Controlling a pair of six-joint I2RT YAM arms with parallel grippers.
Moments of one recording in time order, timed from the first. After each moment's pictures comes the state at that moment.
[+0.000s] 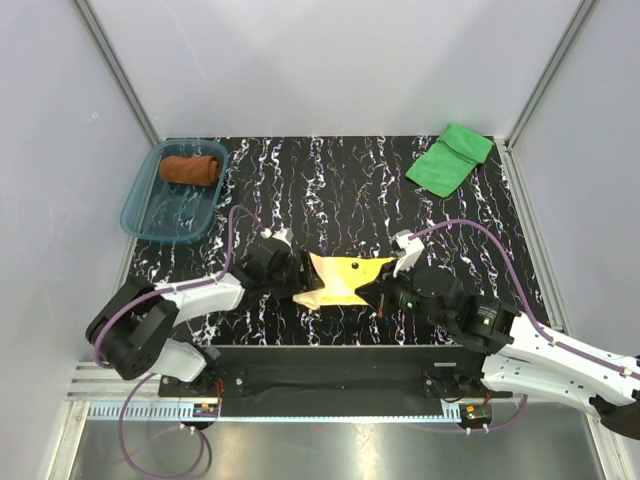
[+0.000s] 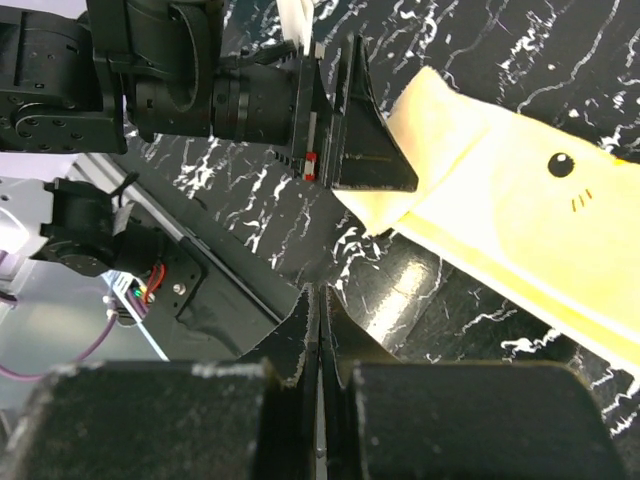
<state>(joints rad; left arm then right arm) -0.69 1.39 0.57 0.00 0.10 -0.85 1.09 0.74 0.69 -0.31 0.19 0.61</state>
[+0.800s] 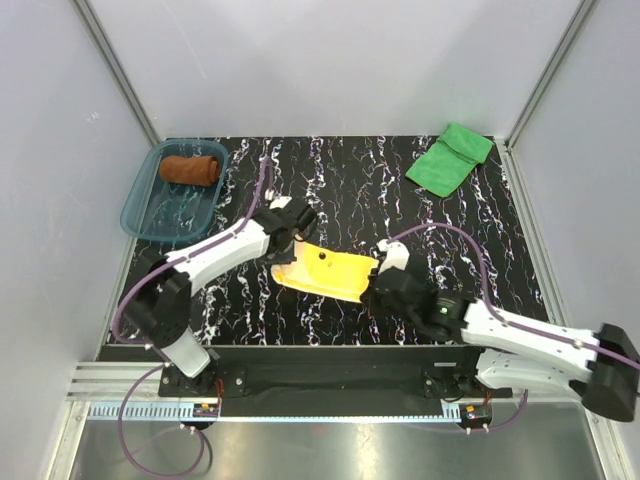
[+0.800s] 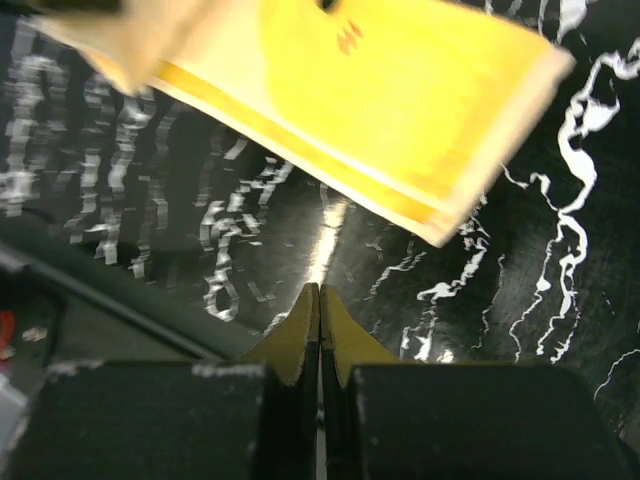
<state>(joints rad) -0.69 1.60 1.17 -0.82 -0.37 -0.68 1.08 0.92 0.64 -0.37 0.36 0.75</state>
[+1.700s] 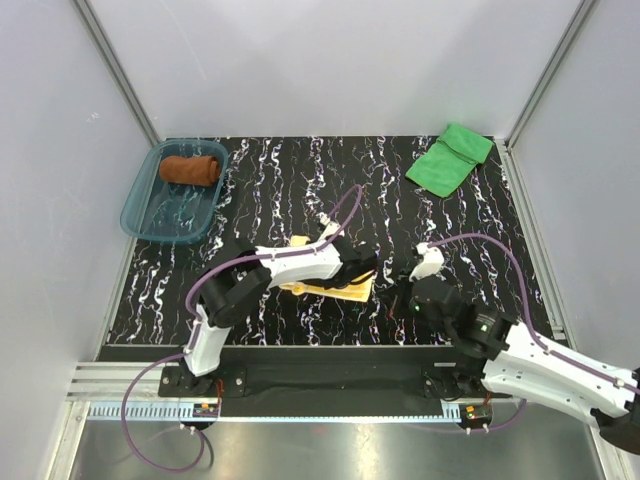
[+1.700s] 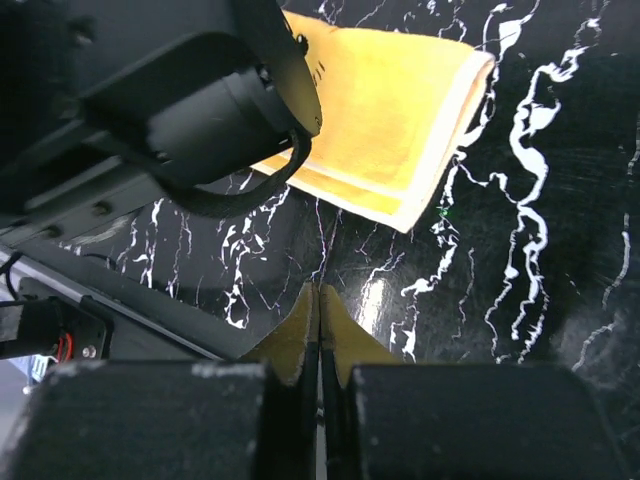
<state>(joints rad) -1.01 2.03 1.44 -1.10 -0.81 -0.96 1.01 0.69 0.53 -0.38 0.35 0.80</state>
